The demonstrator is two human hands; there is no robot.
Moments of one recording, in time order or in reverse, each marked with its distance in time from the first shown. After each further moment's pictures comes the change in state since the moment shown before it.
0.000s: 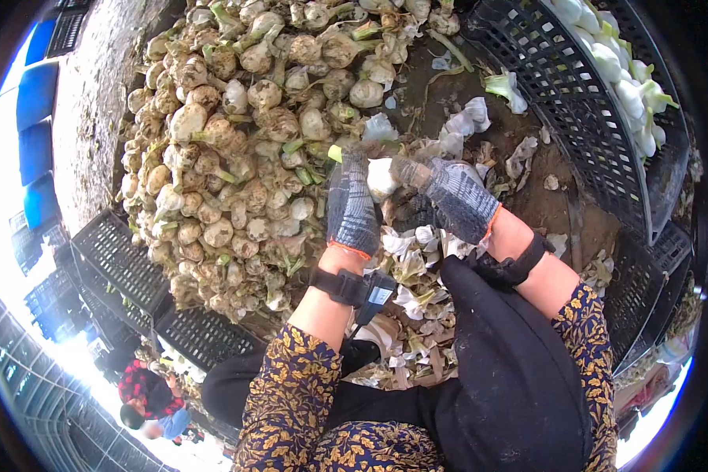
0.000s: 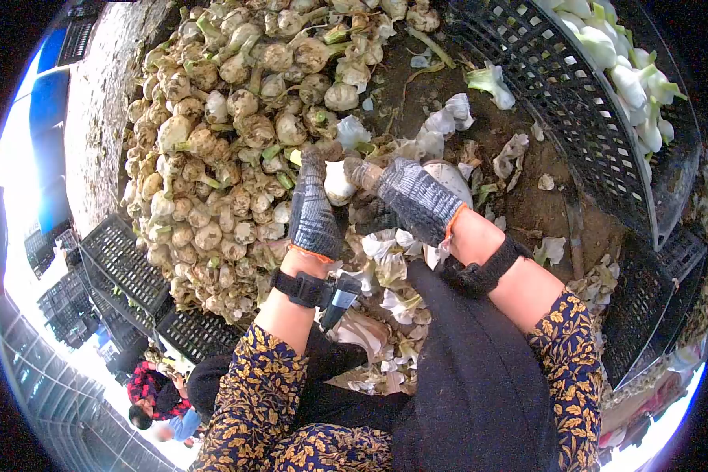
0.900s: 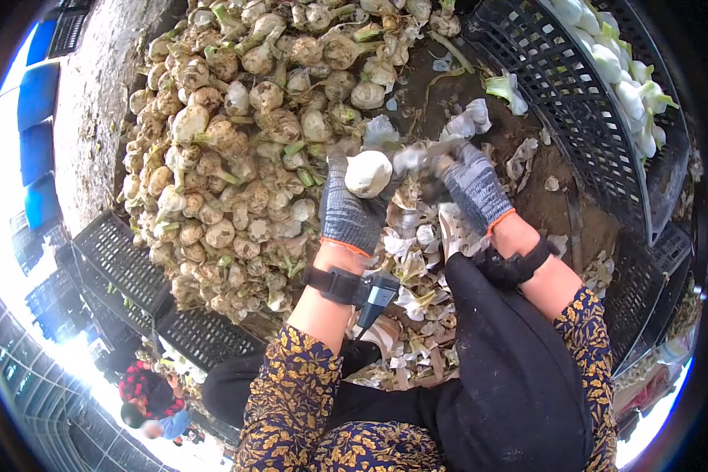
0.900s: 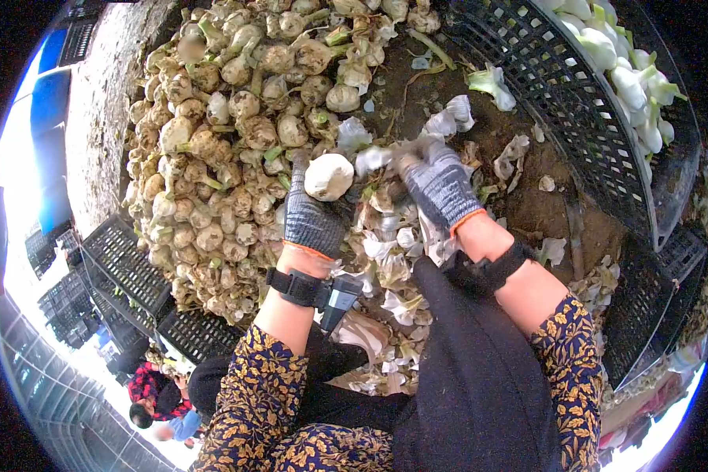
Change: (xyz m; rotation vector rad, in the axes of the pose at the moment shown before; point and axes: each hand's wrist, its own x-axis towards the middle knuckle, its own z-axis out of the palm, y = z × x) left_hand 0.010 0.001 -0.009 -0.491 0.149 -0.213; right_hand -0.004 -0.026 -0.013 -0.034 0.363 0.158
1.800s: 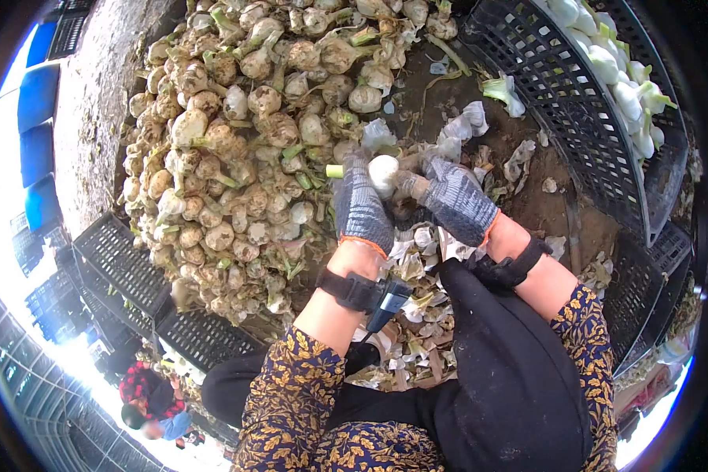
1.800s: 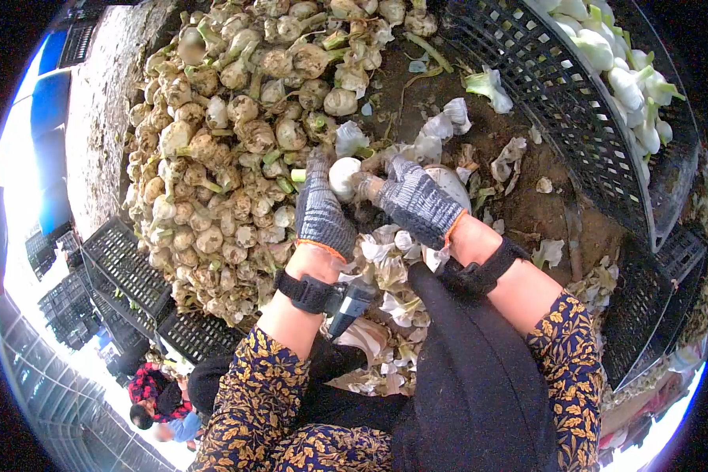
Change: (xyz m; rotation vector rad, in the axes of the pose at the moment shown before) left_hand 0.003 -0.021 0.011 0.277 0.170 0.085; right_hand -0.019 -0.051 0.014 -0.097 -0.295 -0.058
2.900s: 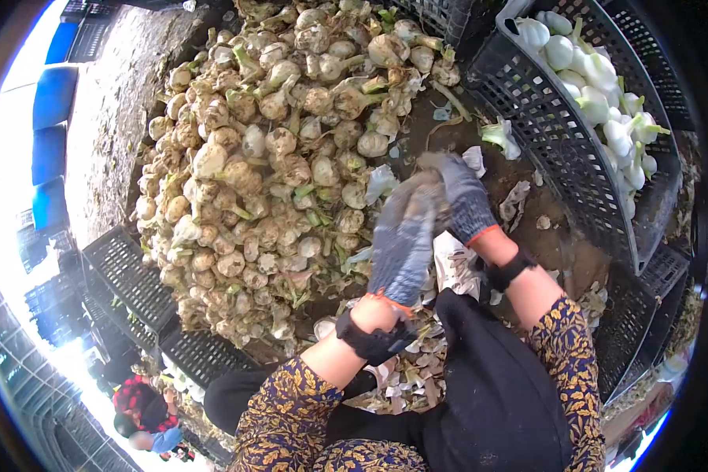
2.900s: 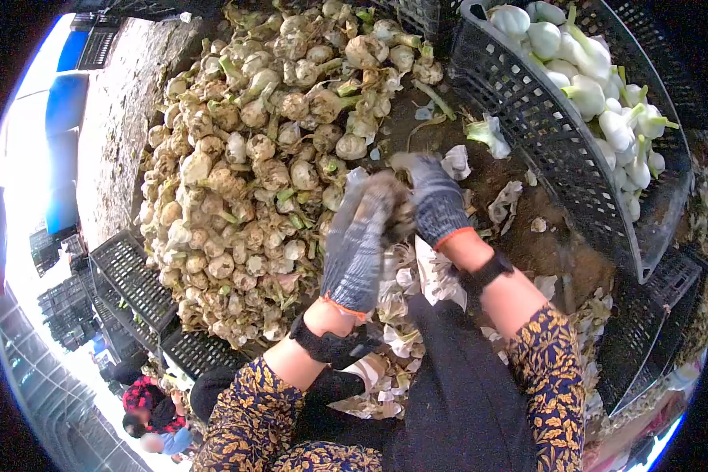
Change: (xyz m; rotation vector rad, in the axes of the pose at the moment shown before) left_hand -0.052 0.011 0.042 0.443 -0.406 0.348; right_hand 0.054 0.044 -0.041 -0.639 0.311 -0.410
